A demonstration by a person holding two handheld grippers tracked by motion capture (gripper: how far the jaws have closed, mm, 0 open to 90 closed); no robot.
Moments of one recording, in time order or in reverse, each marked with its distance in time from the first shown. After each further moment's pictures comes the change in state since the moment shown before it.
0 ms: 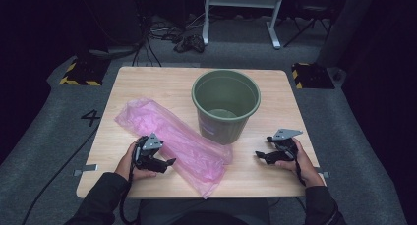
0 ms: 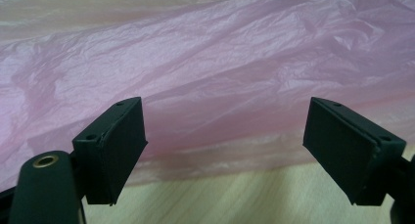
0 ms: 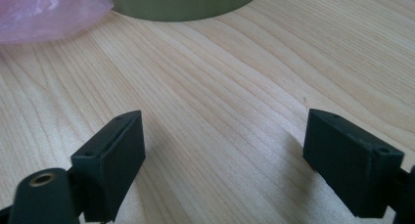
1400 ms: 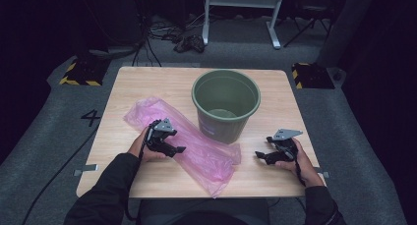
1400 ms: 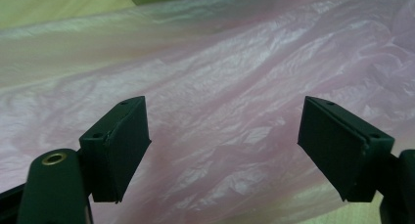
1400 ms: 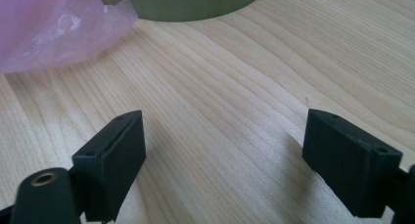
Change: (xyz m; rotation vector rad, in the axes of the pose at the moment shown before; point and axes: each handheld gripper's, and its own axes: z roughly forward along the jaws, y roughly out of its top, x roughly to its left) left arm 0.034 0.038 0.039 0.037 -0.198 0.063; right arm 0.001 0.000 0.000 -0.001 0.002 -0.003
